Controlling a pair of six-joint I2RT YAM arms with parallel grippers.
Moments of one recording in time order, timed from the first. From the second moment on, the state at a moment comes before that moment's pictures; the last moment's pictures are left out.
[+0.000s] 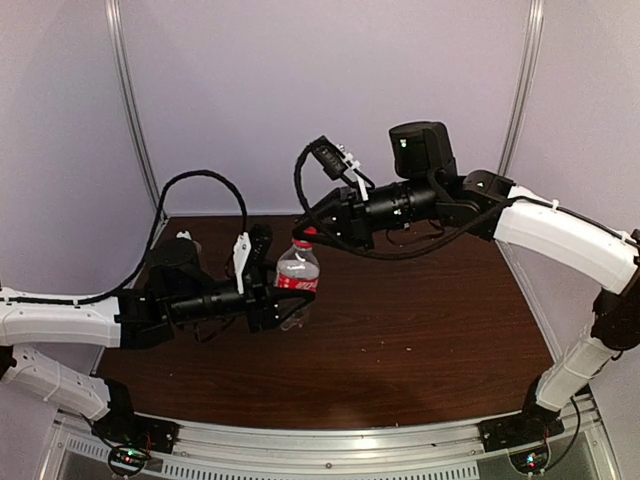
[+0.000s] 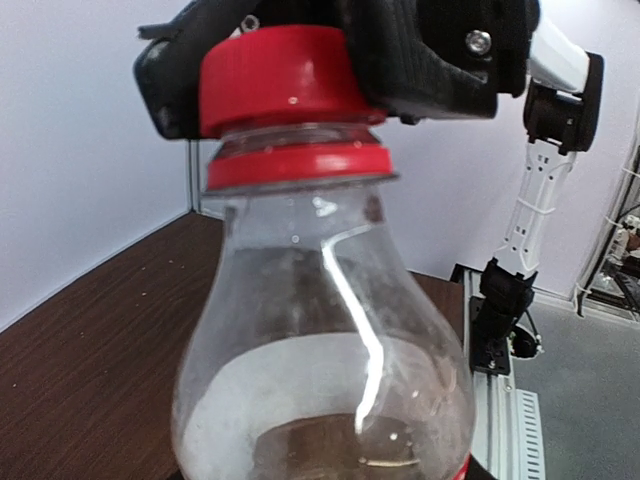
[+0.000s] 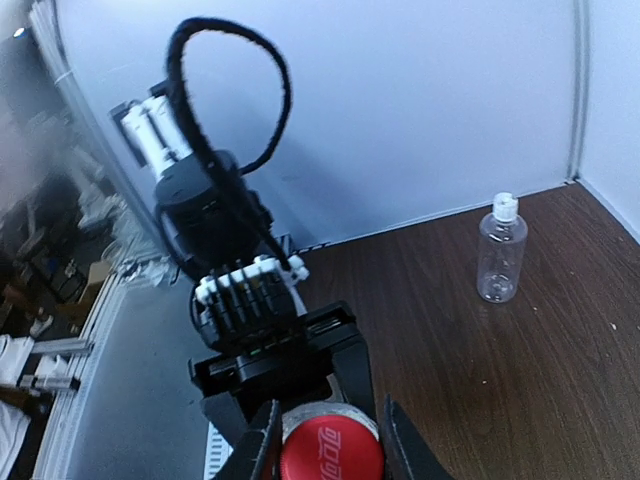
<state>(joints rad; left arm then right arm) -1.04 1.17 0.69 0.42 0.19 -0.12 0.93 1.57 1.58 -0.31 -0.59 0.12</state>
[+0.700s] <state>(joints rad) -1.04 1.16 0.62 0.55 0.57 -0.21 0.90 1.68 1.71 -0.57 -1.05 -0.29</state>
